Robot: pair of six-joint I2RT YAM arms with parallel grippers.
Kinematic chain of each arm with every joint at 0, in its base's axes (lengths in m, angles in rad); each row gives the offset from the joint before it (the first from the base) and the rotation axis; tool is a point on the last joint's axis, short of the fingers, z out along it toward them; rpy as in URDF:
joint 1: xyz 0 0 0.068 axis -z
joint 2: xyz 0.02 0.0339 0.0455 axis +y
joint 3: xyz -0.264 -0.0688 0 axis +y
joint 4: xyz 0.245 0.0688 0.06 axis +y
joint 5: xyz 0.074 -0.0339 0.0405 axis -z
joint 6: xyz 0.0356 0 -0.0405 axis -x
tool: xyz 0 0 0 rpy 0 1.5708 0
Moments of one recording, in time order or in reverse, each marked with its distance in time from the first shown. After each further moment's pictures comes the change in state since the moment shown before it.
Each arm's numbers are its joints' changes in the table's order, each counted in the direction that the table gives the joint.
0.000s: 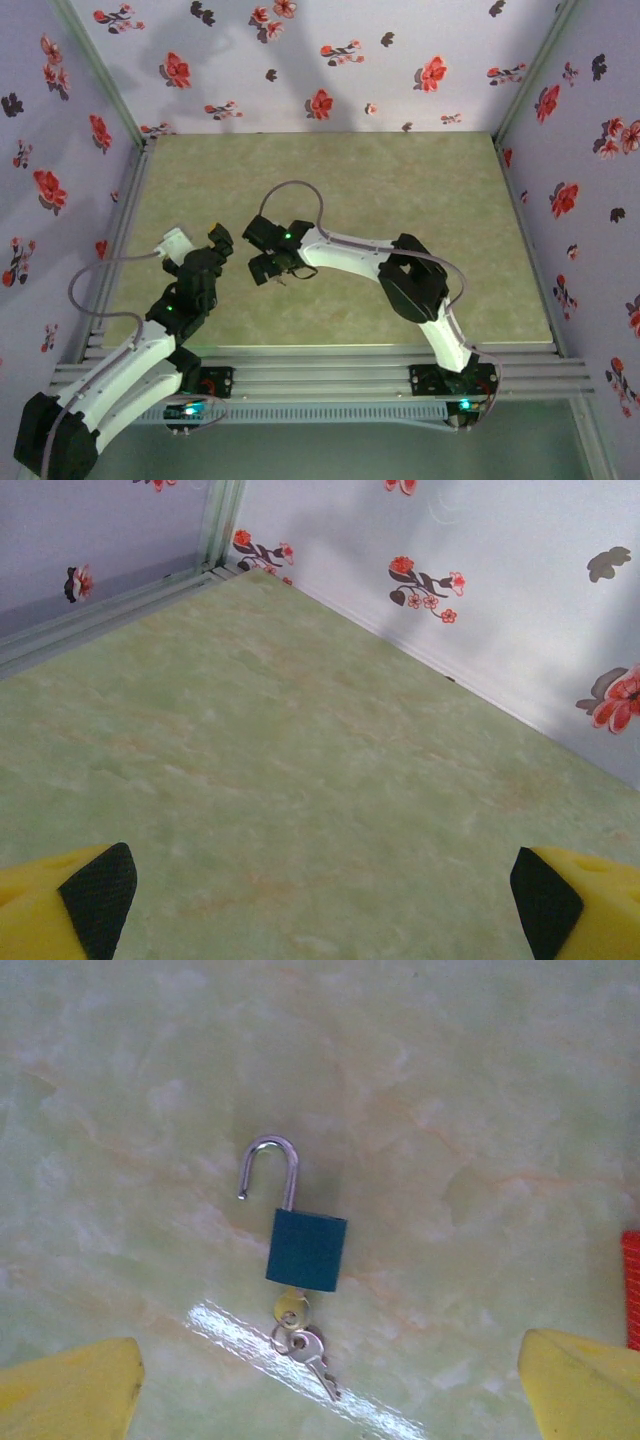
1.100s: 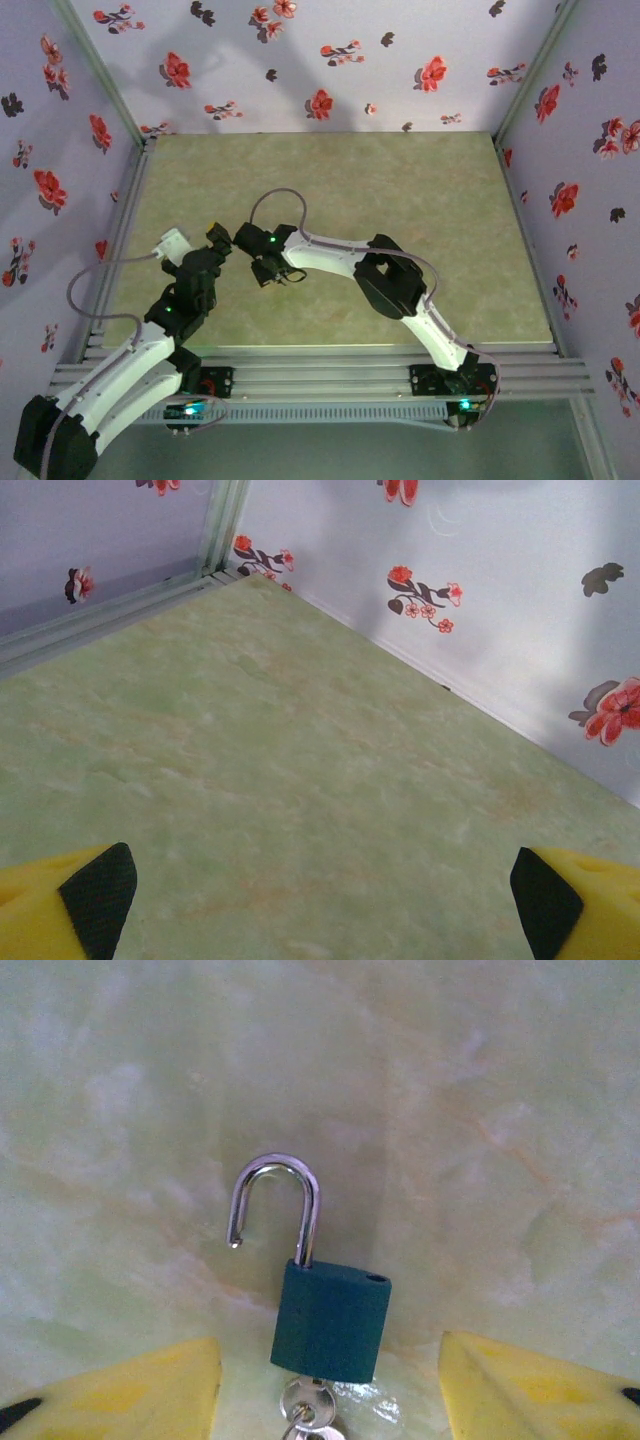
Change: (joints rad) left arm 0.000 -0.017 0.001 0.000 -0.005 0.018; right arm -0.010 0.171 -0.140 0.064 0.015 0.011
